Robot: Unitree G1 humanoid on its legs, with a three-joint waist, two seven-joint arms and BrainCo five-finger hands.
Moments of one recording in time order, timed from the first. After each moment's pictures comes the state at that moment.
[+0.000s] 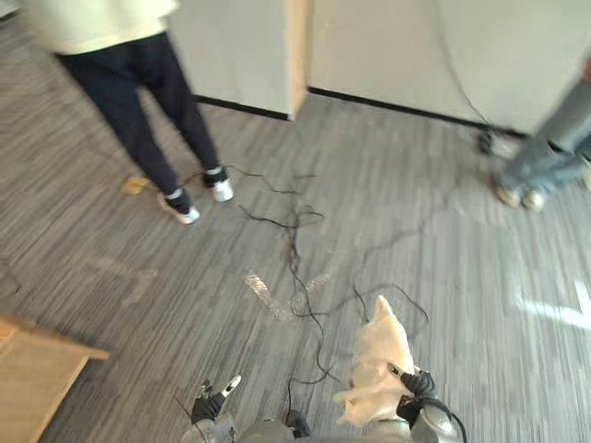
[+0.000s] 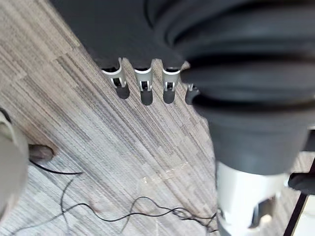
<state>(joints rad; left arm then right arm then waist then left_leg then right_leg) 0.15 0.00 0.15 0.84 -0.32 -0.13 0.11 0.13 -0.01 -0.17 0.79 0.27 -0.10 -0.13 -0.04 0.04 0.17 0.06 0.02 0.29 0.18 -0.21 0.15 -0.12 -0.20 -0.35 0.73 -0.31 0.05</state>
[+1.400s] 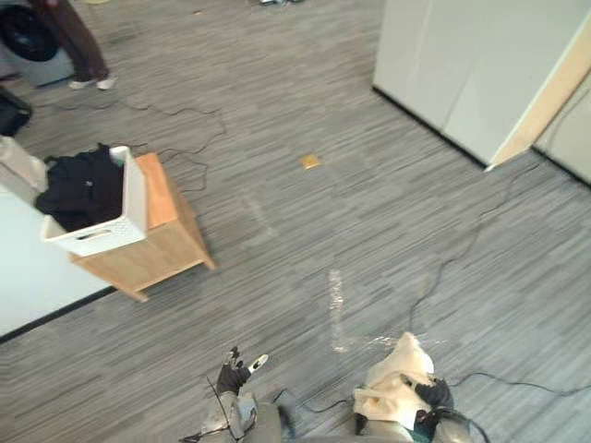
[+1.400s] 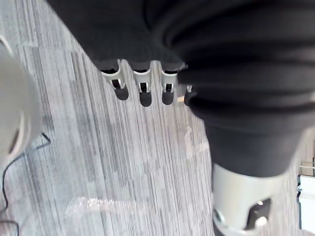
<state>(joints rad) 0.16 0.02 -0.03 0.77 -0.32 -0.20 0.14 0.14 -0.10 -0.02 0.68 0.19 -0.13 -0.13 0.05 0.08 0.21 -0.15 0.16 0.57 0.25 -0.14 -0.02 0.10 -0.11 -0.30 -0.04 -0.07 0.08</state>
